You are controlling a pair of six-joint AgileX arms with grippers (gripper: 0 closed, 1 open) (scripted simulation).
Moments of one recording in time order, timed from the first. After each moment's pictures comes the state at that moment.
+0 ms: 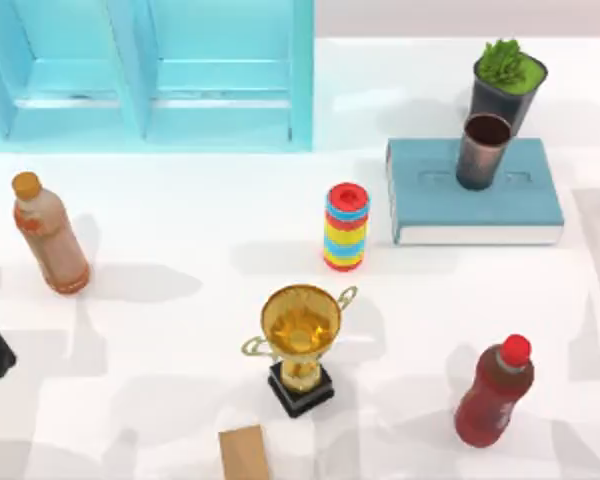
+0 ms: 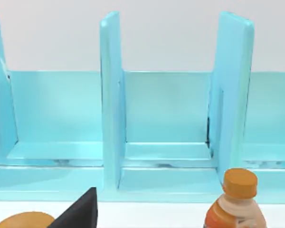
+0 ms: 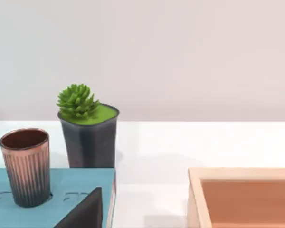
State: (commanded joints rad) left arm 0.00 0.00 0.00 0.00 0.00 0.00; right arm 0.00 0.00 0.00 0.00 0.00 0.00
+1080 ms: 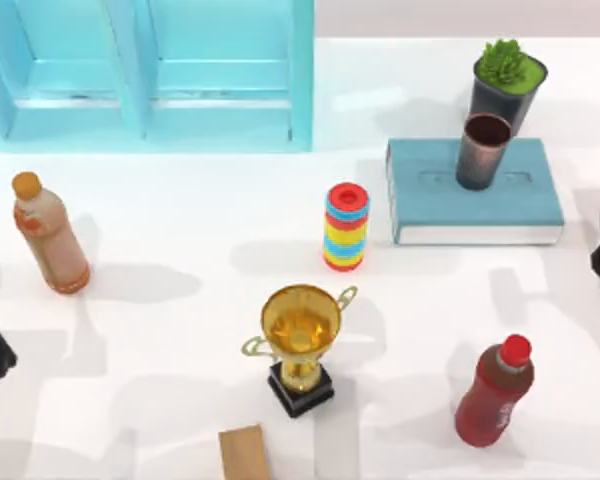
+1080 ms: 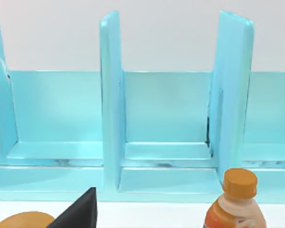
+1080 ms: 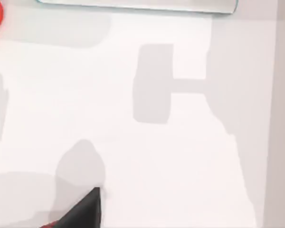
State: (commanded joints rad) left arm 0.00 0.00 0.00 0.00 0.00 0.00; right arm 0.22 1.09 0.88 -0.79 -0.05 0.16
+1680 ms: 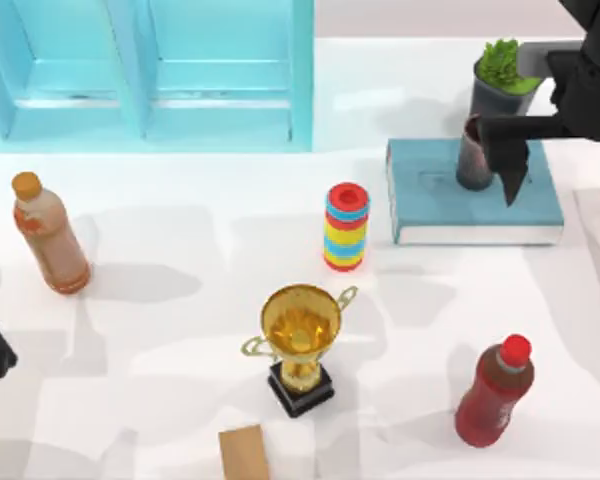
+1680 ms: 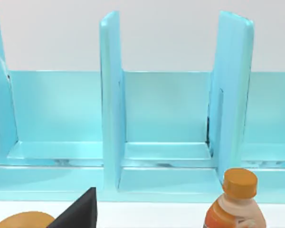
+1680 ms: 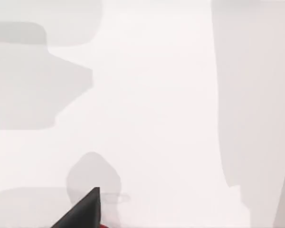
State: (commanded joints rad) left arm 0.00 0.00 0.00 0.00 0.00 0.00; right arm 0.29 1.99 1.79 -1.38 0.00 0.26
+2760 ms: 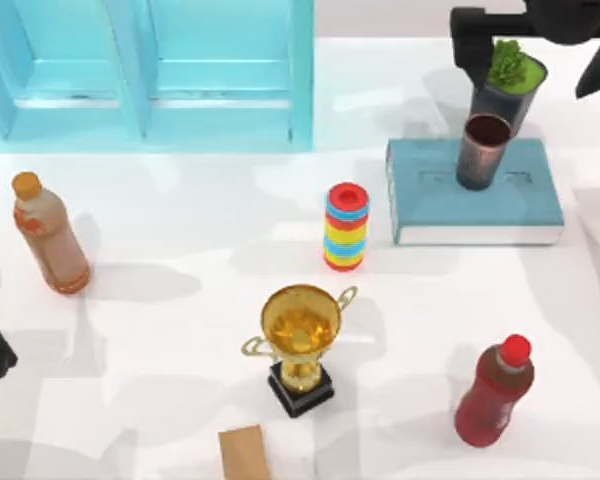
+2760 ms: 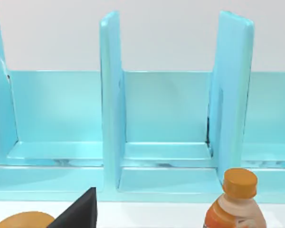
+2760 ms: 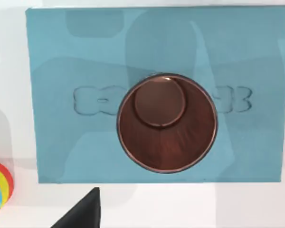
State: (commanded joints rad) left arm 0.00 0.00 0.00 0.00 0.00 0.00; right arm 0.27 2.26 2.31 -1.42 0.05 0.30
